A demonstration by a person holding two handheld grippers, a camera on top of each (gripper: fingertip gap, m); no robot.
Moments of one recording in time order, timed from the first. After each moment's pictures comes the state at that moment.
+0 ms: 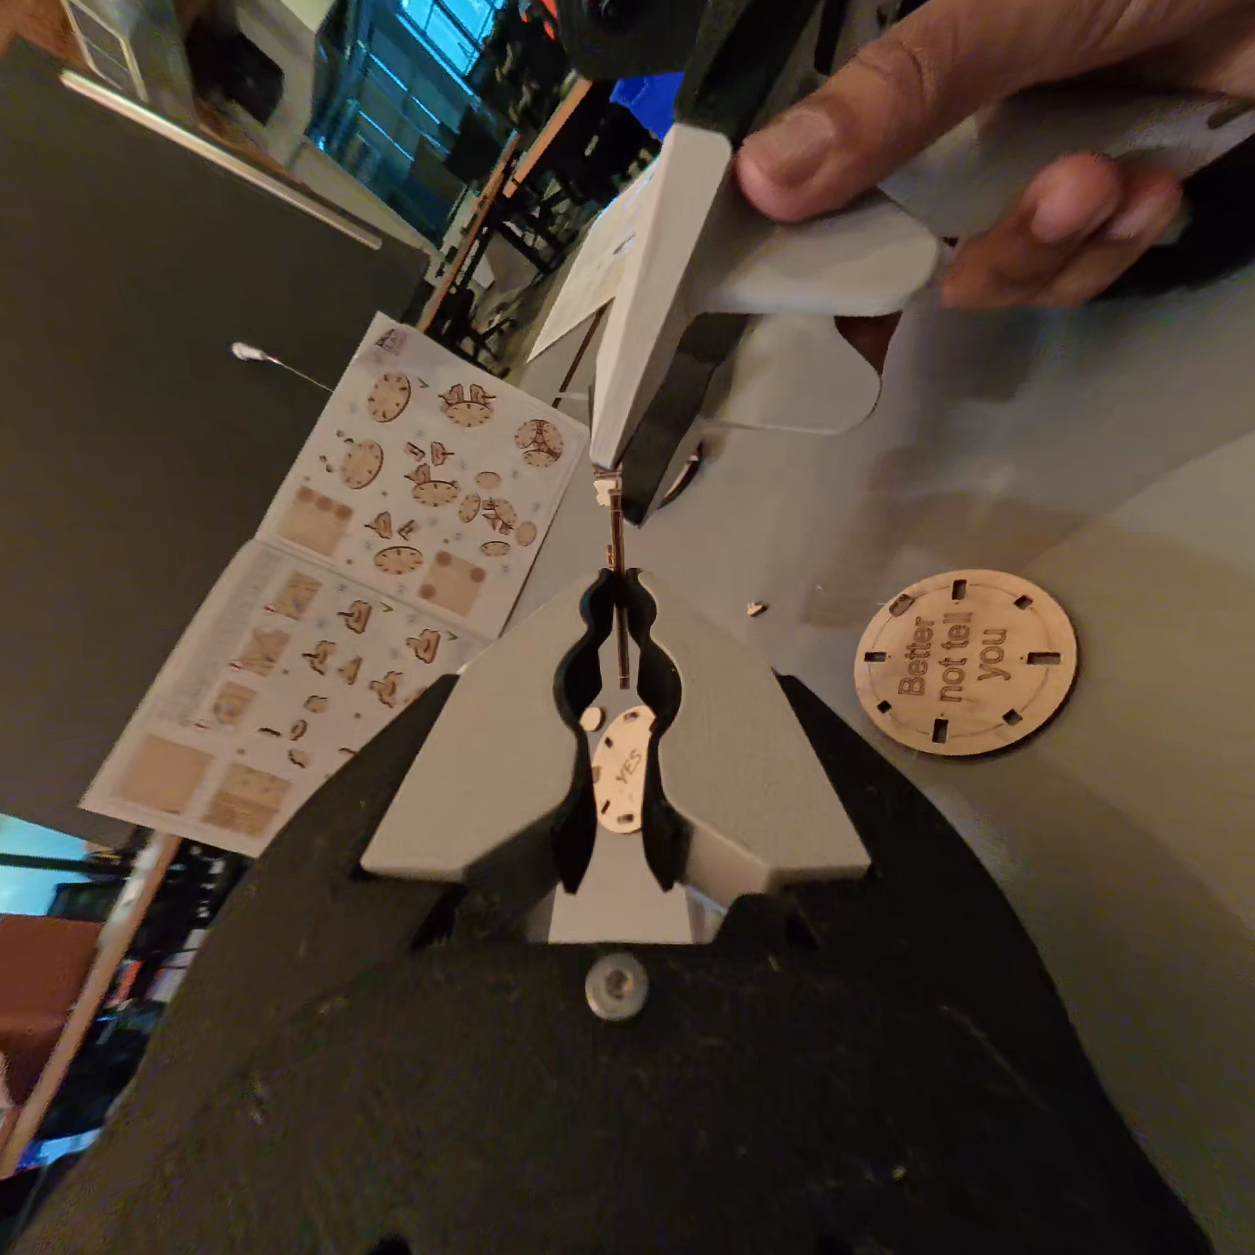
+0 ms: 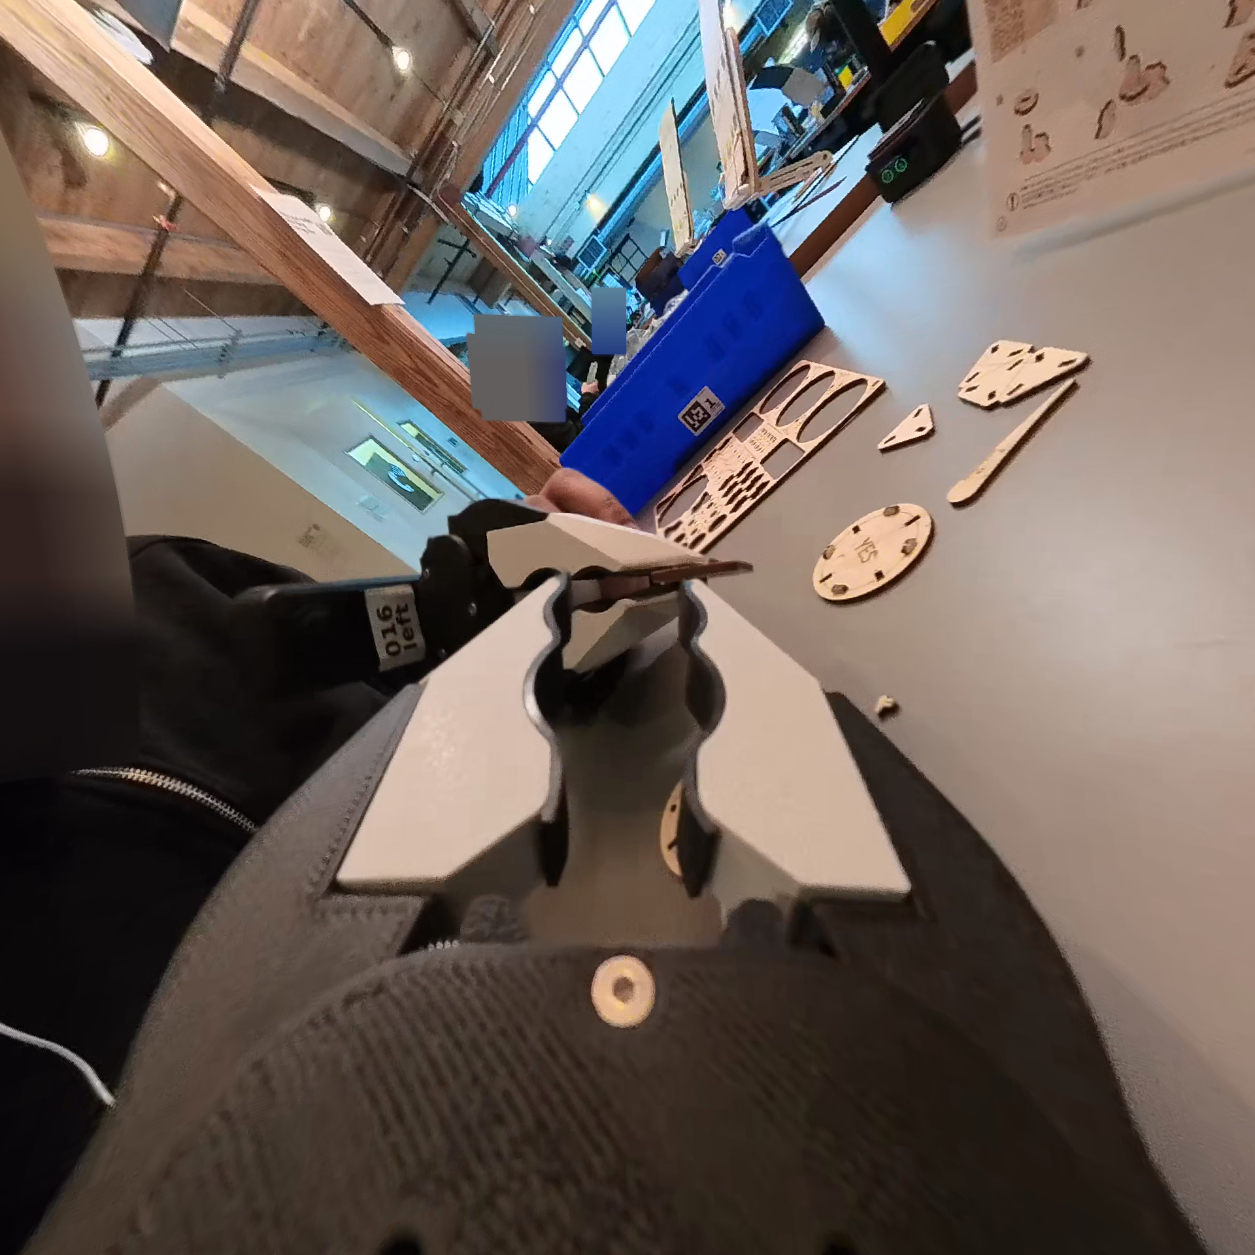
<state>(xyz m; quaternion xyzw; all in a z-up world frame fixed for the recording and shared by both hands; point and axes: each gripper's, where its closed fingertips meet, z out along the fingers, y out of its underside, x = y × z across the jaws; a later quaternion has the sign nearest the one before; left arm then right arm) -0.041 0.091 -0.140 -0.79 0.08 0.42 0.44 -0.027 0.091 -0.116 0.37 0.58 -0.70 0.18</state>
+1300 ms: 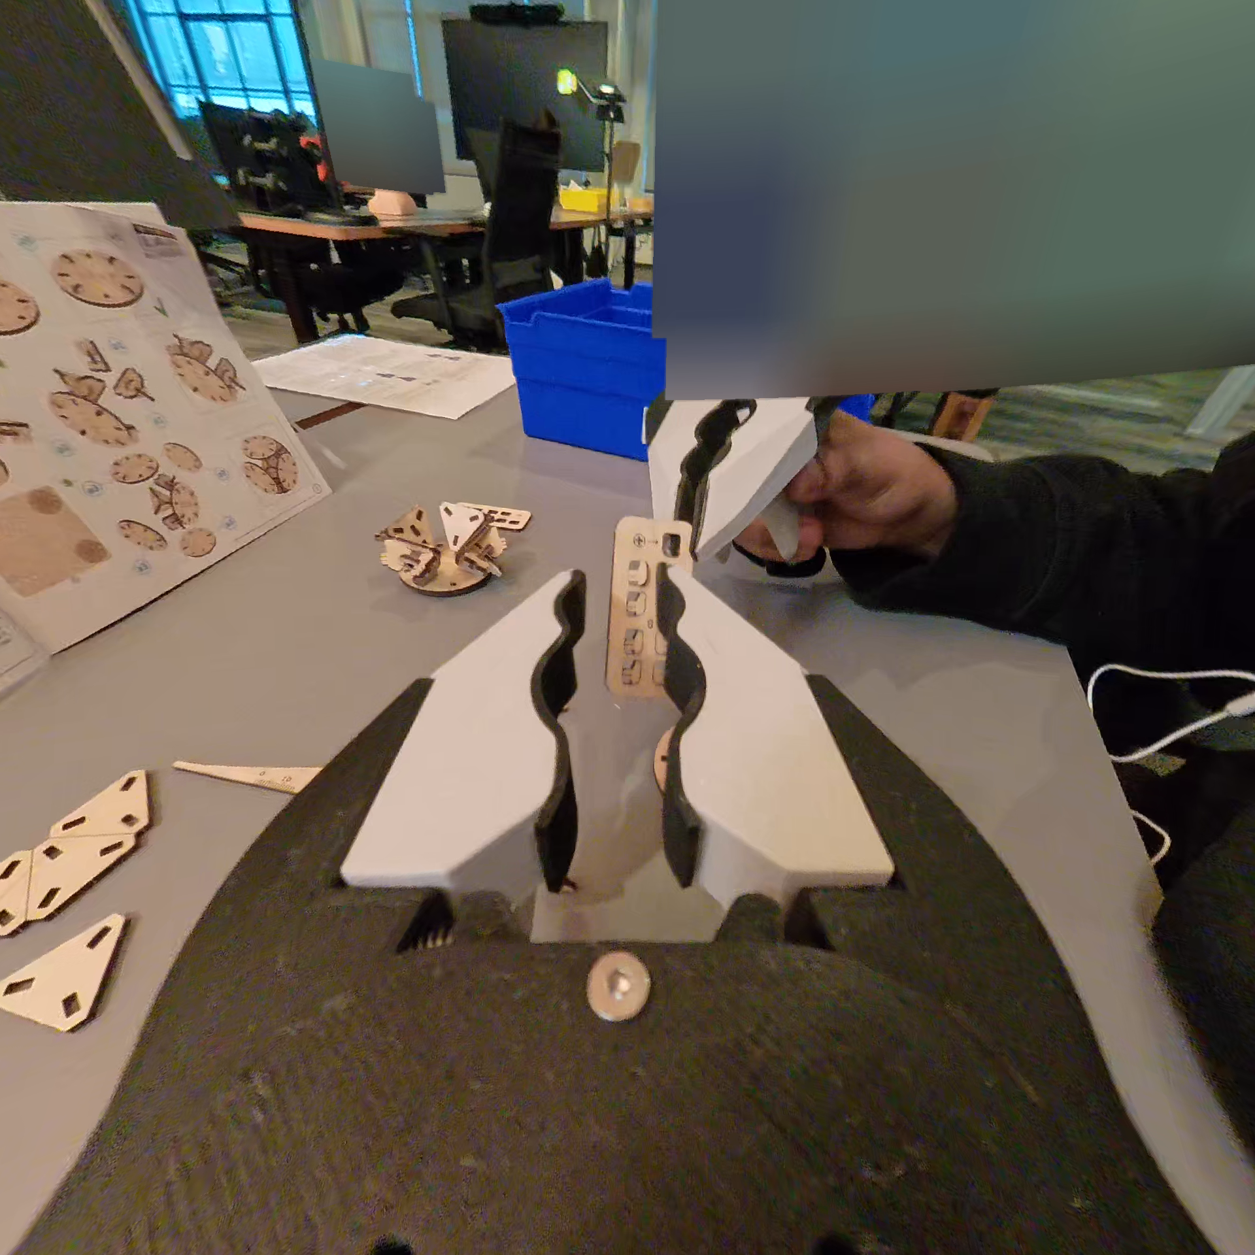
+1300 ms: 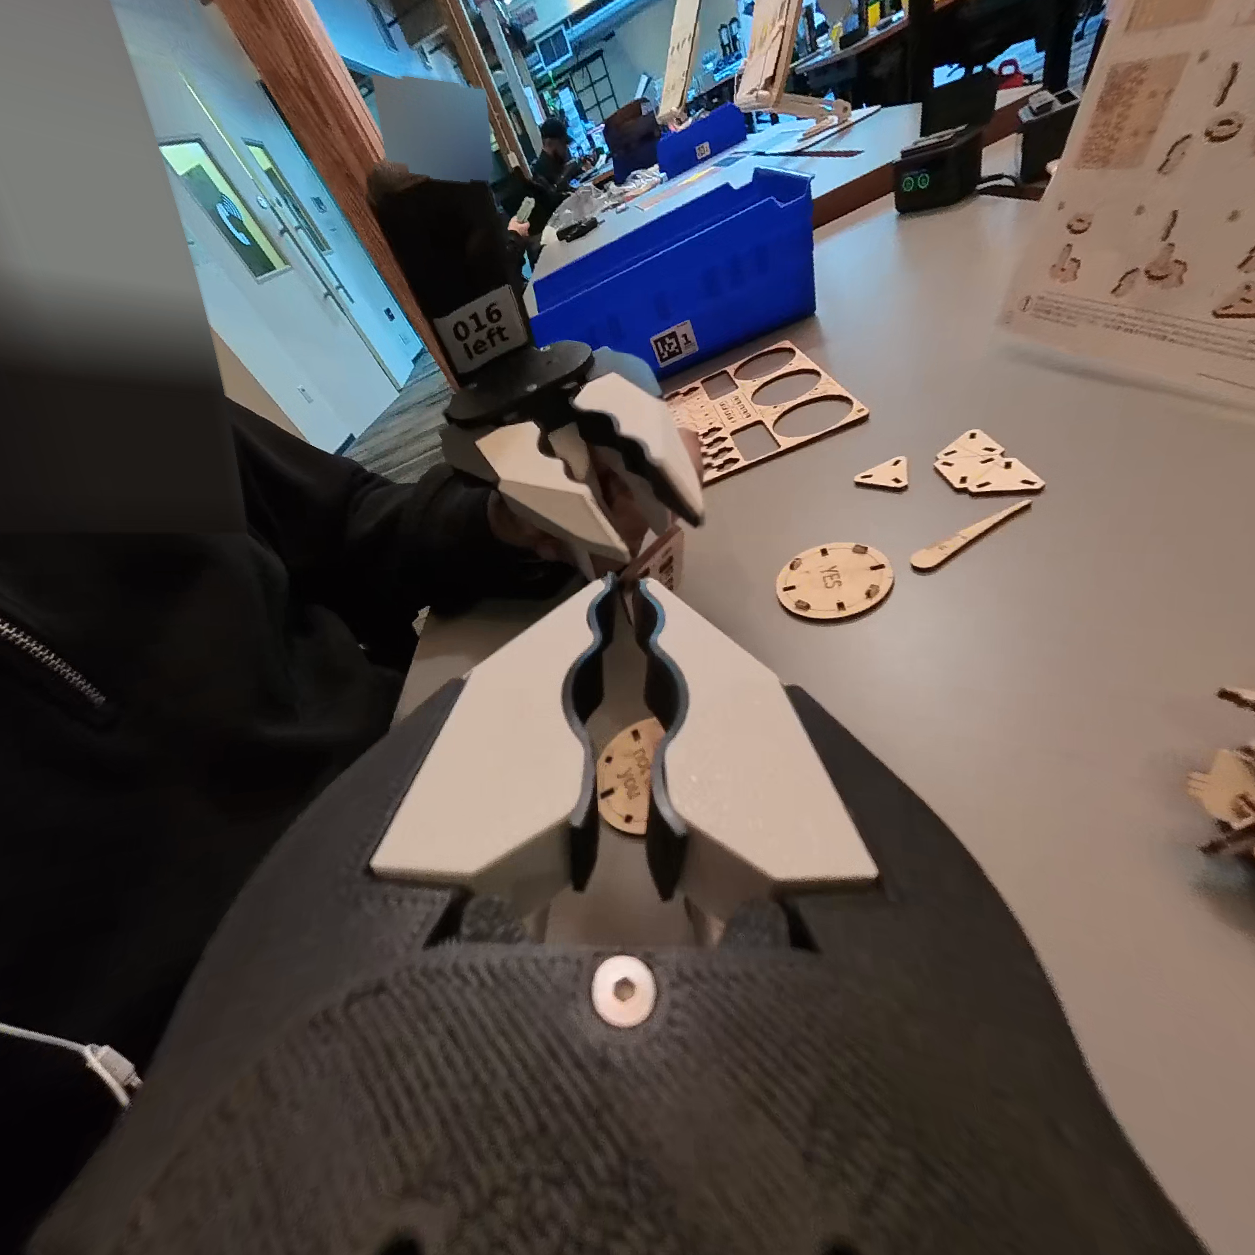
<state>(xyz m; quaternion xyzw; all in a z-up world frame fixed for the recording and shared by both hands) -0.021 0.084 -0.113 -0.75 -0.05 0.00 0.66 -0.008 0.085 -0.110 0.26 0.72 -0.65 0.03</state>
